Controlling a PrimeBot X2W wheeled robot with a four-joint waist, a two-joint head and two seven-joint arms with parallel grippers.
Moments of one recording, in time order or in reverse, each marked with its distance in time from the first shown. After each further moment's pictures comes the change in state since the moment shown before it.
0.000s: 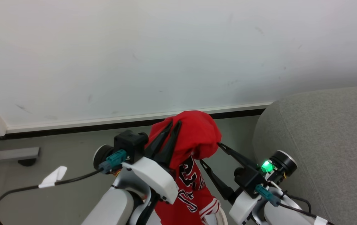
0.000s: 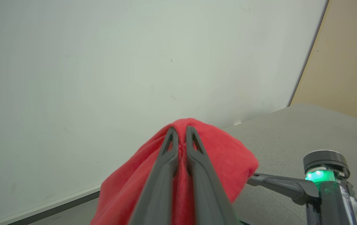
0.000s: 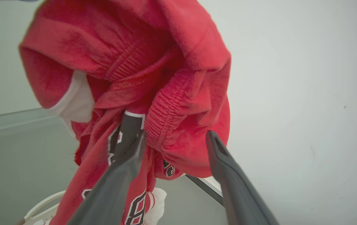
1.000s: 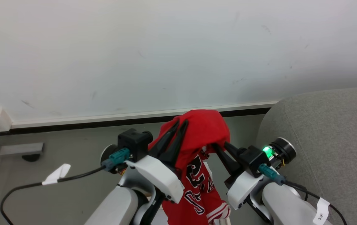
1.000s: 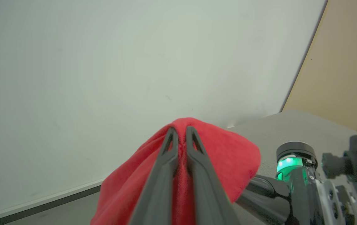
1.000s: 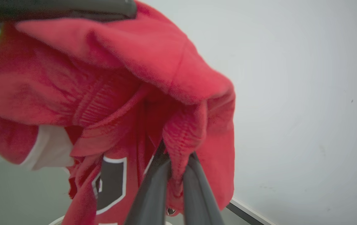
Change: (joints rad) left arm -0.018 -0.026 -0.027 0.010 -0.041 -0.008 -0.009; right arm -0.107 0.037 0.010 0.114 0.117 0.000 -0.005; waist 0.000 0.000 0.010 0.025
